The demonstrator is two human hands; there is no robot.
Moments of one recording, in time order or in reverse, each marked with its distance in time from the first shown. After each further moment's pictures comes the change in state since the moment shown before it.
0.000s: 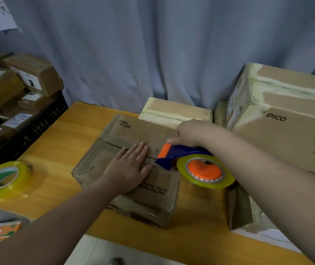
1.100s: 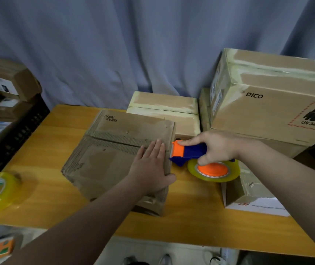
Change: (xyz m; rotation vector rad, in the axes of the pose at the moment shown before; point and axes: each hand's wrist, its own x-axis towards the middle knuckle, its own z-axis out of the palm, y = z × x) left_hand -0.008 0.069 -0.001 0.067 -0.027 0.129; right_hand -0.060 0.061 0.069 0.281 0.037 -0.161
